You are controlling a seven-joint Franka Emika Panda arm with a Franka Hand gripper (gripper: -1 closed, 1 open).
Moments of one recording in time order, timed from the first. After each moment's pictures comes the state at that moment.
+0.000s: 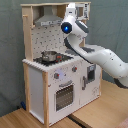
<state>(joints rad) -1.56 -1.50 0.96 -1.47 0.14 2.09 0.20</state>
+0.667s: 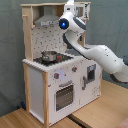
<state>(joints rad) -1.69 -1.46 0.95 -1.35 0.14 2.05 0.17</state>
